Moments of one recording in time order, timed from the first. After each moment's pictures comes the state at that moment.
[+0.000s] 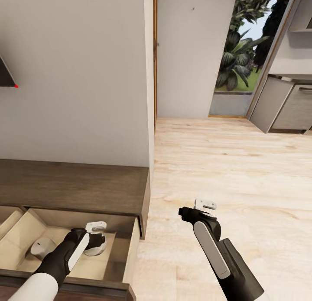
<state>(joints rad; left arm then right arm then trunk) -0.55 0.13 -0.12 -0.78 0.32 0.72 0.18 -0.43 0.05 0.34 -1.47 -0.70 0.73 -0.81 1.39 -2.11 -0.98</state>
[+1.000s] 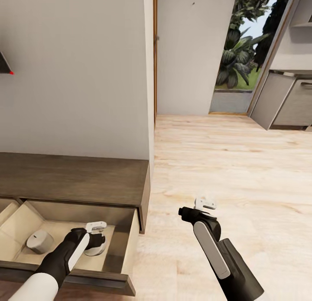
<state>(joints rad) -0.55 0.13 -0.12 -0.78 0.32 0.72 0.18 -0.43 0.05 0.34 -1.47 -0.70 0.73 -0.81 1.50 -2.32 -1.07</state>
